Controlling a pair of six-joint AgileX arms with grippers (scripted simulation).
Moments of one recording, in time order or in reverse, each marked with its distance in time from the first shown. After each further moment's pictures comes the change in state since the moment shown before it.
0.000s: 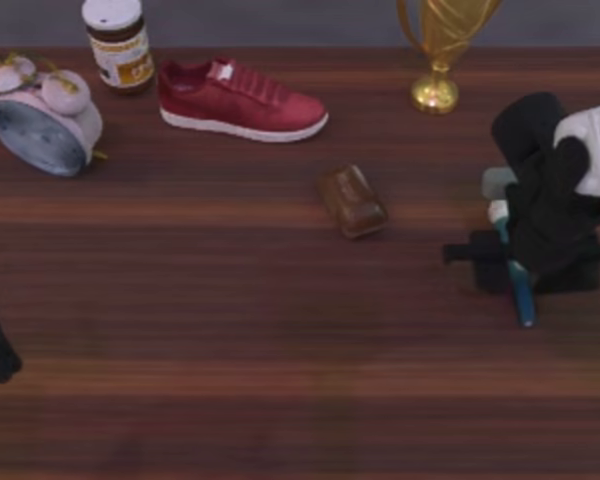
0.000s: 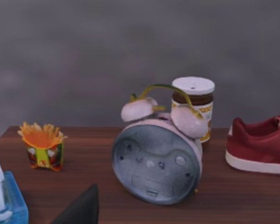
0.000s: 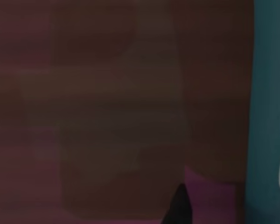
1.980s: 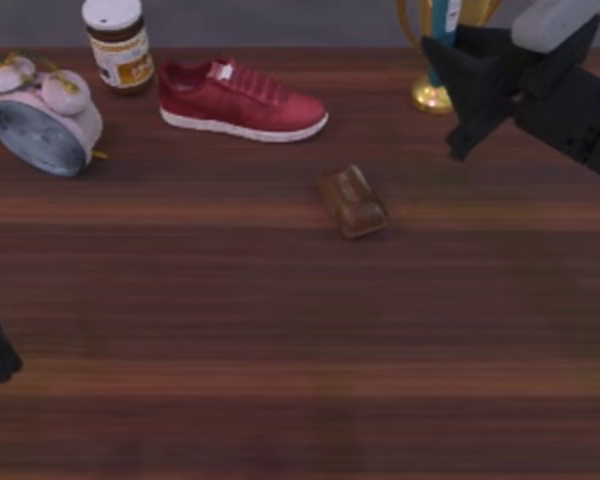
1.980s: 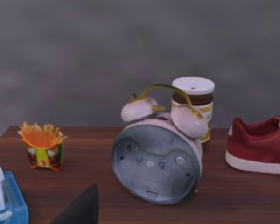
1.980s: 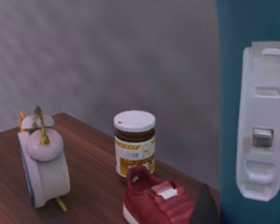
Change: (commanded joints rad) left arm 0.000 0.000 0.000 0.000 0.000 0.000; right arm -0.015 -0.435 -0.379 1.432 -0.504 -0.327
